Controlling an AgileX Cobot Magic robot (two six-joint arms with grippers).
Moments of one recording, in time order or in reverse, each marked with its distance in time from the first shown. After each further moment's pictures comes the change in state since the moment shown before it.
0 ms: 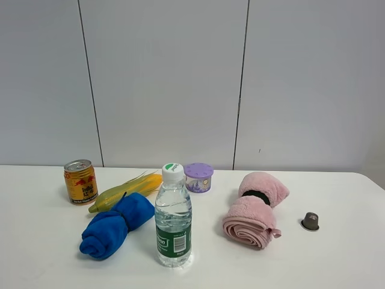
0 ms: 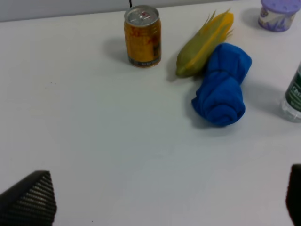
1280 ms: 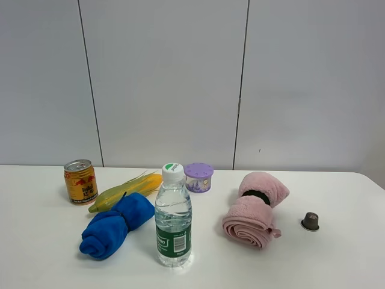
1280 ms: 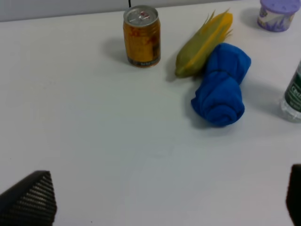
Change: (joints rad) left arm 0.000 0.000 0.000 -0.002 0.000 0.000; right arm 0.000 1.132 -0.594 -0.010 -0.092 0.059
